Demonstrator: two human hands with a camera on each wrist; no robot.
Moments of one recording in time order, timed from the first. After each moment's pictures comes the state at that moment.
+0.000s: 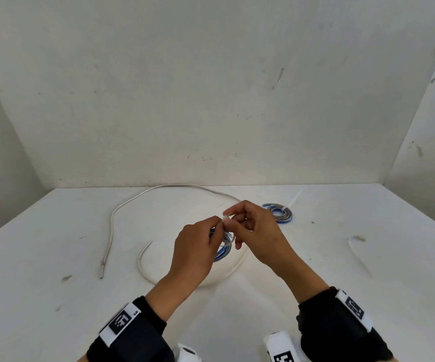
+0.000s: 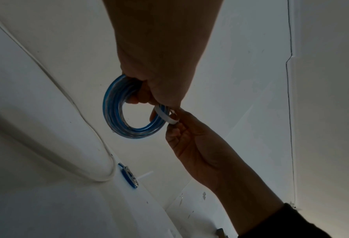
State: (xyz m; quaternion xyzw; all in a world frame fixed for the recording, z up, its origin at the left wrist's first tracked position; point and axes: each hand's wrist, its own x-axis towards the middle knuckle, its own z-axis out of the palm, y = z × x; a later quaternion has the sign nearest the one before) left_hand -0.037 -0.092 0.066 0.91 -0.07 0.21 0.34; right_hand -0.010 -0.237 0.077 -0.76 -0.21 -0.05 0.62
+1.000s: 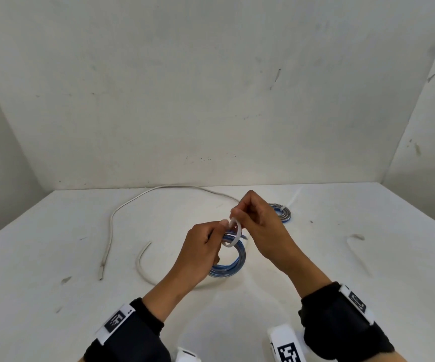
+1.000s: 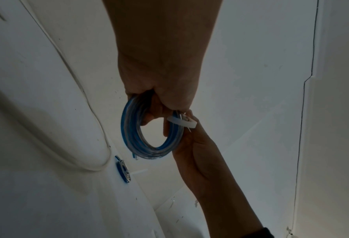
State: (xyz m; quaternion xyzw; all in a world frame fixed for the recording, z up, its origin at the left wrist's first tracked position) left_hand -0.043 -0.100 0.073 0.81 -0.09 0.09 0.57; right_hand -0.009 -0.246 0.088 -0.74 -0.21 -0.05 0.64
